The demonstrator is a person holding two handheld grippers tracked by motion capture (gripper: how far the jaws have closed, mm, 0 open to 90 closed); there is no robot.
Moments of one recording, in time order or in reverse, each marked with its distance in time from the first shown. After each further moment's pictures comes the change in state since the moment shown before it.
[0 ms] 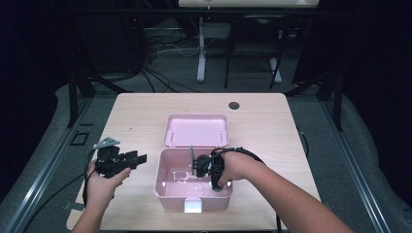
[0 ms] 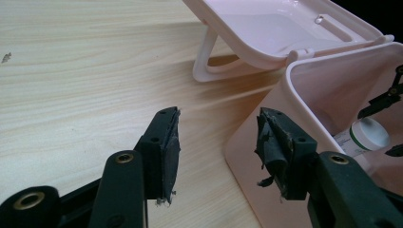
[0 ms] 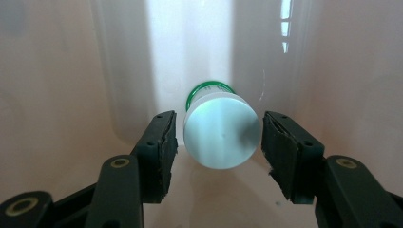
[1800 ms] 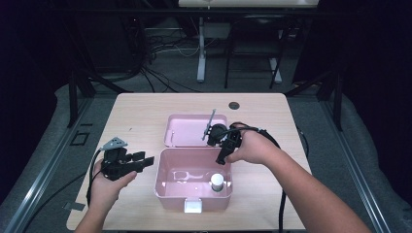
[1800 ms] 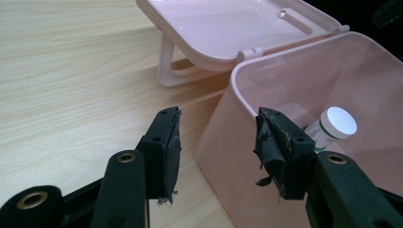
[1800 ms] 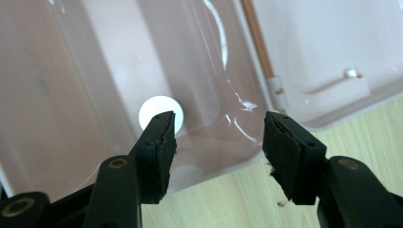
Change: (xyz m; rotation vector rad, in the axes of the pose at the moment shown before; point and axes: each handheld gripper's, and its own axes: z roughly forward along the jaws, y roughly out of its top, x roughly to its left) left arm -0.026 0.005 0.001 0.010 -0.060 0.084; right arm -0.030 -0.039 -0.081 -0.217 -0.080 0.309
